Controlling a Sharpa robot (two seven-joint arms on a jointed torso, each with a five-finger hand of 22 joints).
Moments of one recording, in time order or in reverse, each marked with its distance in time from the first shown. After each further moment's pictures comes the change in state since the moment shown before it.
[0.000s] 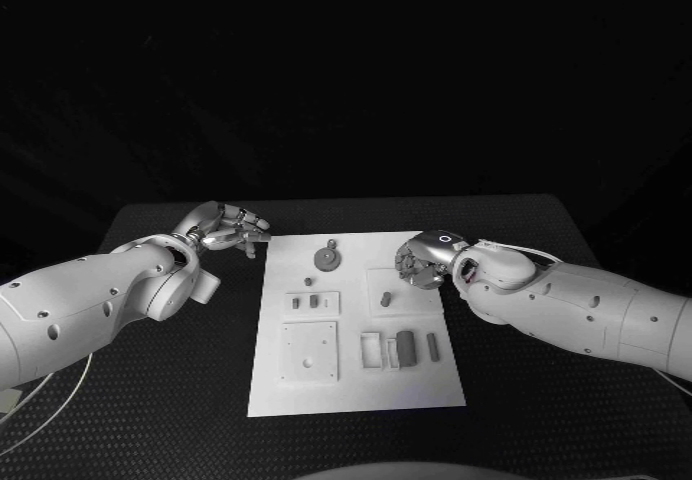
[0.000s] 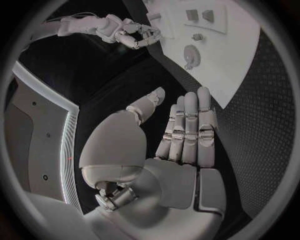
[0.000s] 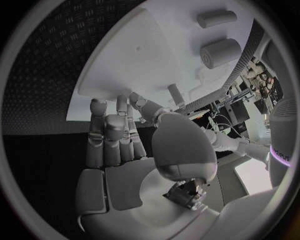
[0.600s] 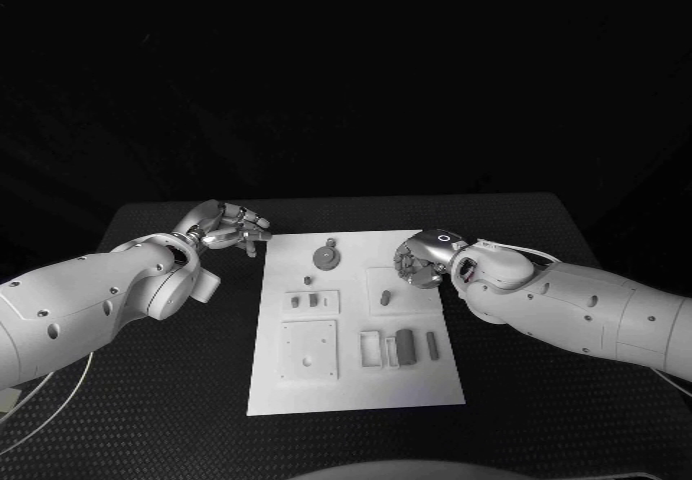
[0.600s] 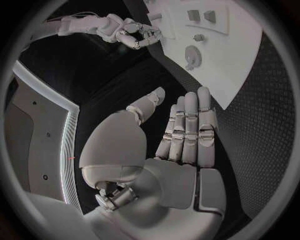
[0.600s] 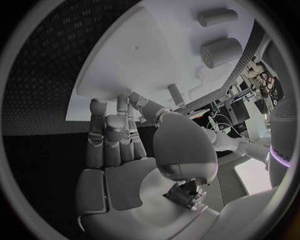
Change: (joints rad) left arm 0.000 0.002 0.000 0.002 0.001 0.000 0.000; left_hand 0.000 0.000 -0.003 -0.003 0.000 -0.005 0.002 0.000 -0.001 -0.002 0.002 0.000 -0.006 0.002 0.002 -0.004 0.005 0.000 0.003 0.004 0.000 -0.001; right arm -0.006 0.002 0.002 0.001 0.000 -0.011 -0.002; right_hand -0.022 -0.013 0.025 -0.009 0.000 0.024 -0.004 0.012 0.005 0.028 -0.008 -0.005 -0.003 0.007 -0.008 0.000 0.000 0.000 0.008 0.001 0.000 0.000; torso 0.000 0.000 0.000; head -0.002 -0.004
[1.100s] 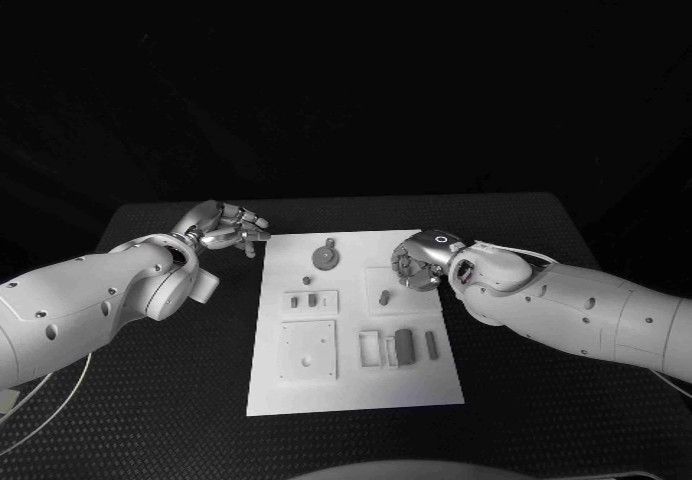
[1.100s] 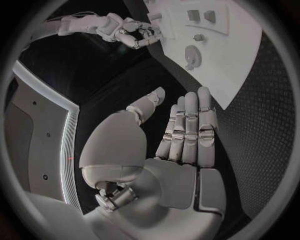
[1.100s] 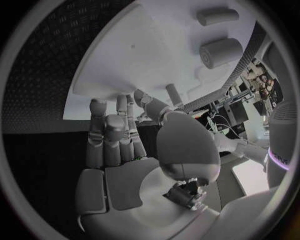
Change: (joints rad) left arm 0.000 -0.001 0.000 0.000 0.001 0.001 0.000; left_hand 0.000 0.000 0.000 0.000 0.000 -0.002 -0.002 0.000 0.000 -0.005 0.004 0.000 -0.003 0.000 0.003 0.000 0.003 -0.001 0.004 -0.004 0.000 0.000; right arm -0.004 0.000 -0.002 0.008 -0.018 -0.018 0.000; right_hand -0.032 -0.062 0.007 0.007 0.000 -0.006 0.006 0.000 0.000 -0.050 0.021 -0.050 0.001 -0.001 0.016 -0.008 0.001 0.000 0.005 -0.001 0.000 0.000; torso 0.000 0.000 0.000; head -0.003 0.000
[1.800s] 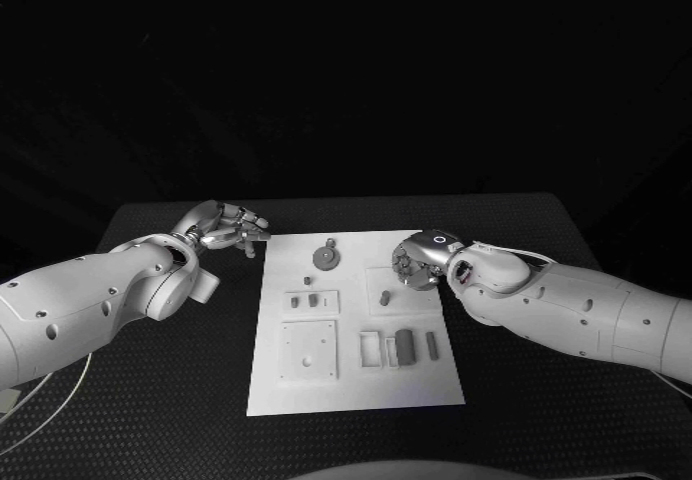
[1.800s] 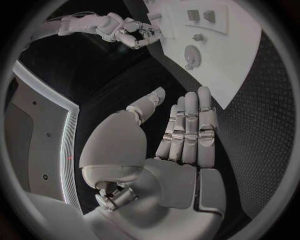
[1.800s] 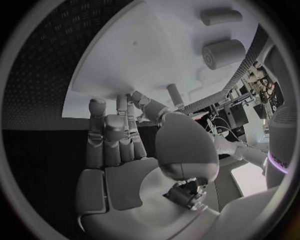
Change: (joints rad) left arm 0.000 -0.001 0.000 0.000 0.000 0.000 0.000; left_hand 0.000 0.000 -0.003 0.003 0.000 -0.002 -0.002 0.000 0.000 -0.003 0.003 0.000 -0.006 0.011 -0.003 0.001 0.010 -0.001 0.014 0.000 0.000 0.000; right arm 0.000 0.007 0.000 -0.001 -0.032 -0.003 -0.015; right_hand 0.018 0.061 0.012 -0.002 0.000 0.054 -0.019 0.026 0.018 0.040 -0.011 -0.015 -0.016 0.001 -0.001 0.000 0.003 -0.013 -0.004 -0.001 0.000 0.000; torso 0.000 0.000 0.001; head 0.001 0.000
